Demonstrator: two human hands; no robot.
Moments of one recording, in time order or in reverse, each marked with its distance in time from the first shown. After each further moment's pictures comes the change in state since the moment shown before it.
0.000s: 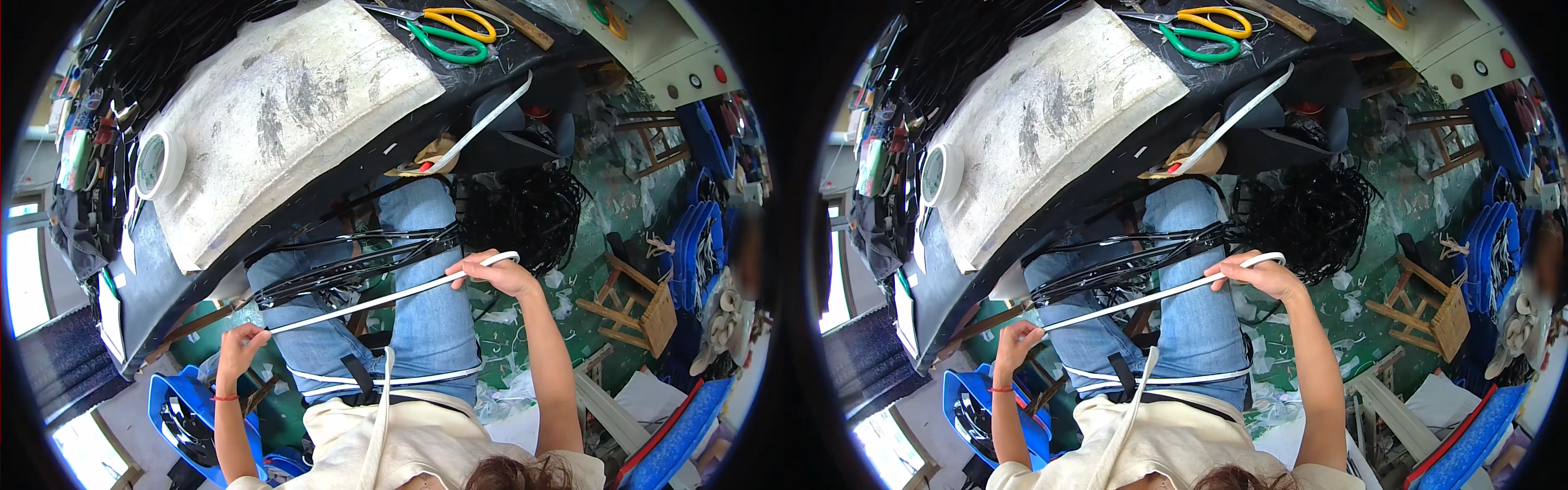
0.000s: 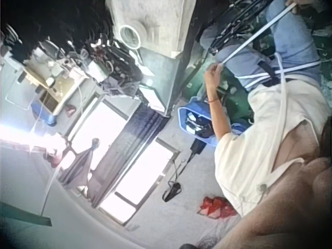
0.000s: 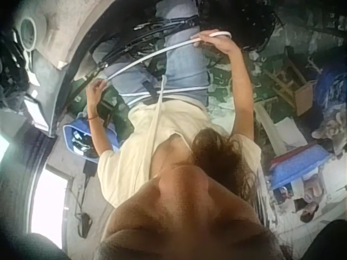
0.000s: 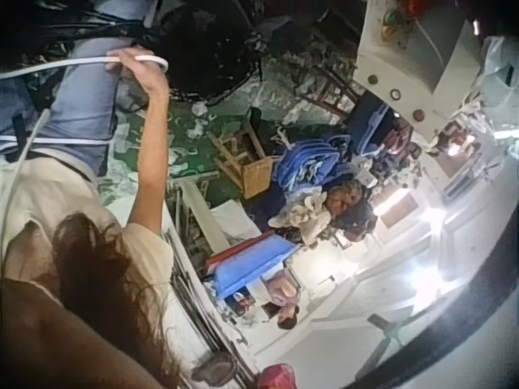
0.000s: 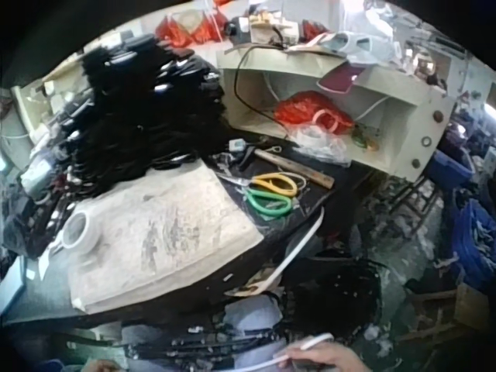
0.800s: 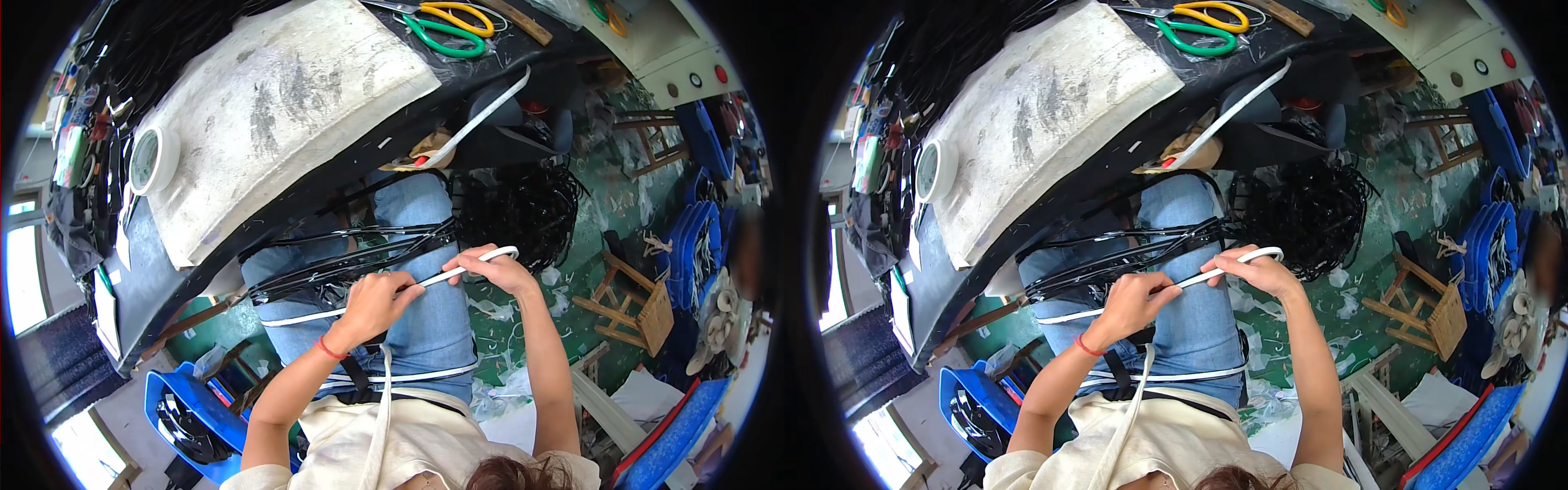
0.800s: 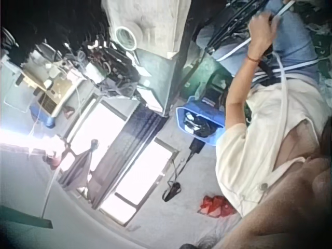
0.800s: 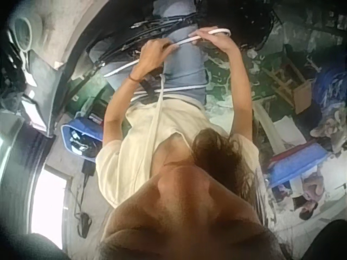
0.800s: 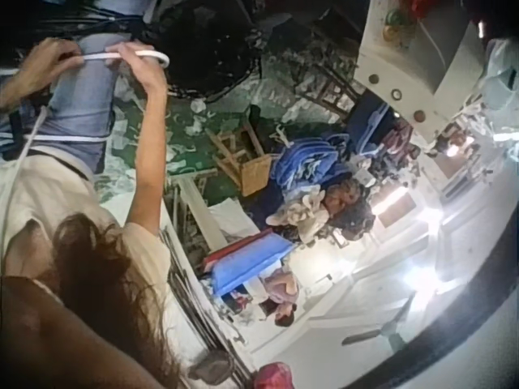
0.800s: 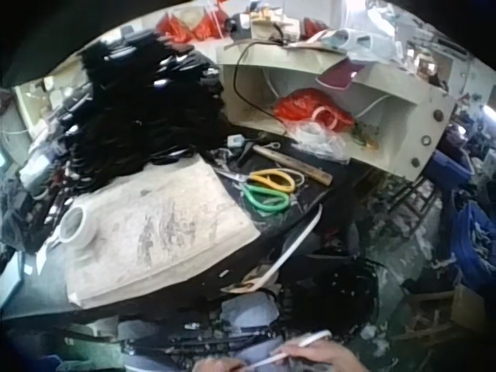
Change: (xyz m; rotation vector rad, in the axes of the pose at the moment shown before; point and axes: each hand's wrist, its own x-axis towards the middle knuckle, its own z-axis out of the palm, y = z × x) left_hand 0.056 0.188 0.142 -0.037 -0.183 0.470; right_hand 0.001 -0.010 0.005 -0.044 0.026 -0.018
